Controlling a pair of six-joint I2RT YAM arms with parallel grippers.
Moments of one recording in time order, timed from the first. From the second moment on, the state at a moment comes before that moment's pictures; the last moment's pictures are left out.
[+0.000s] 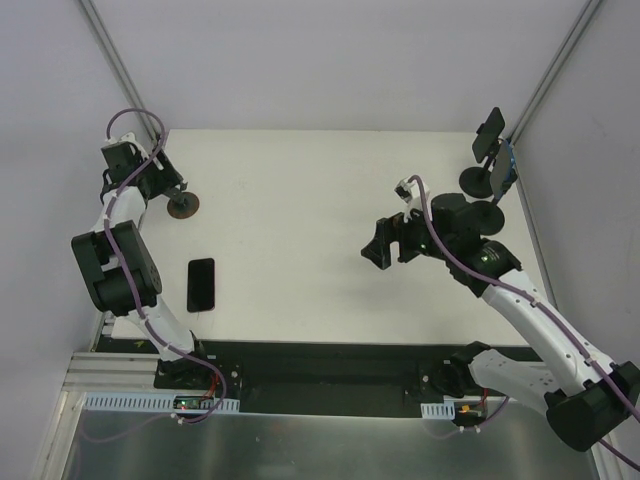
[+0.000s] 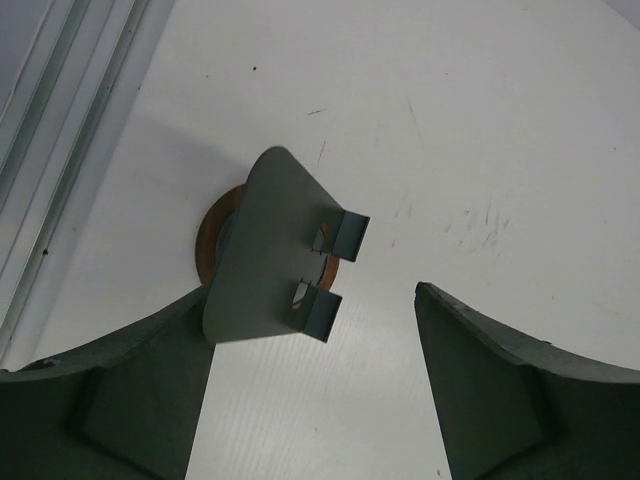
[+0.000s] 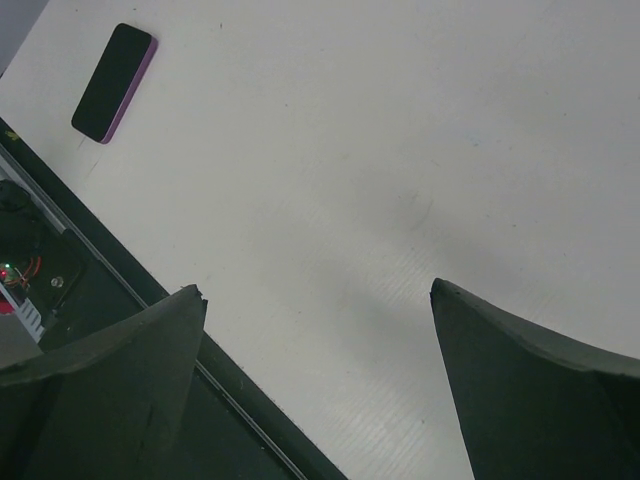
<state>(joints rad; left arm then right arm) 0.38 1.73 1.25 -0.19 0.26 -0.28 0.56 0.99 0.95 -0.50 -0.31 0.18</state>
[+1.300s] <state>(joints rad) -0.42 1.57 1.09 -0.21 0.82 -0.06 0.56 0.85 0.85 -0.61 -0.12 0.24</state>
